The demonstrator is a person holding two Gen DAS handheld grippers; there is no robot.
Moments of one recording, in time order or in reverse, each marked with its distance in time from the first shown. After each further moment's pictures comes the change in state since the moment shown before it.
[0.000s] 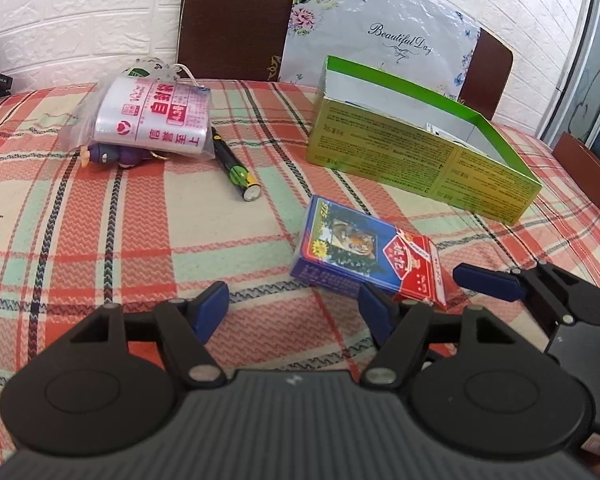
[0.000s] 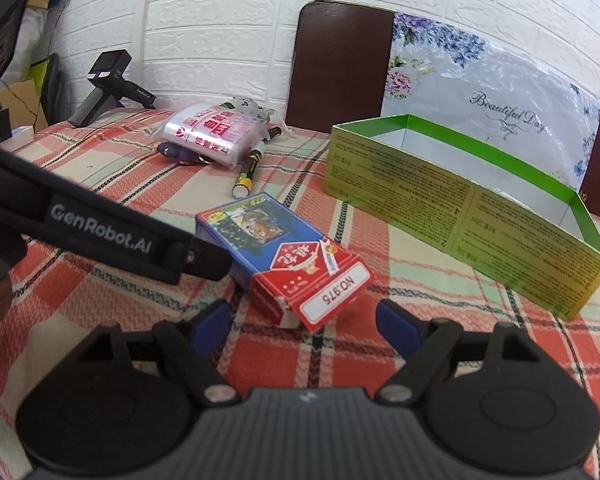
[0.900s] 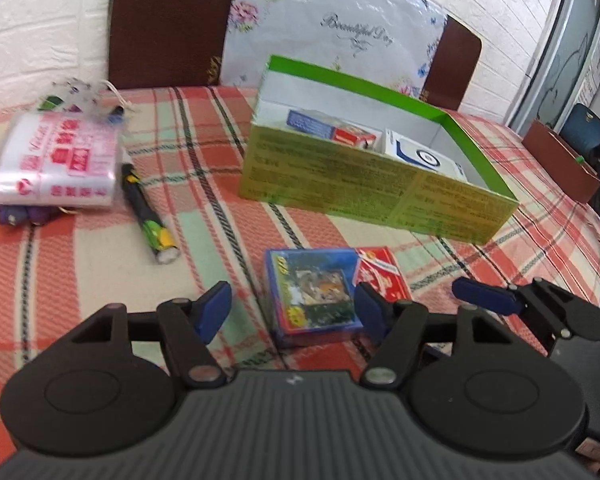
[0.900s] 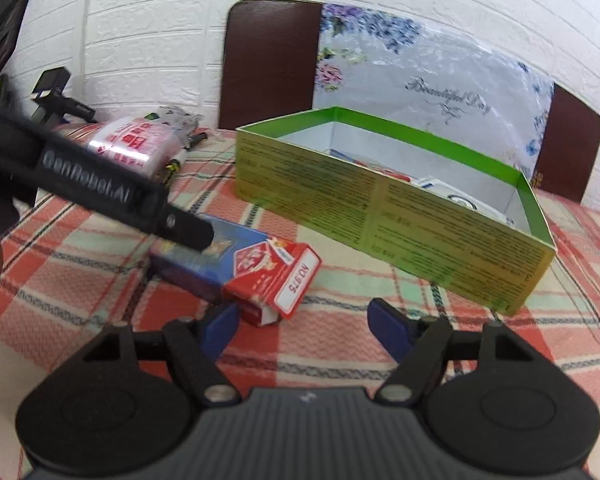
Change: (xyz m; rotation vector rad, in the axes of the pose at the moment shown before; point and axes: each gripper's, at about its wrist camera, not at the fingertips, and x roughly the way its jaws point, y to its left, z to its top) left arm 0.040 -0.027 0.044 0.053 0.055 -0.122; right arm 0.004 -0.057 0.005 0.088 0.010 -0.088
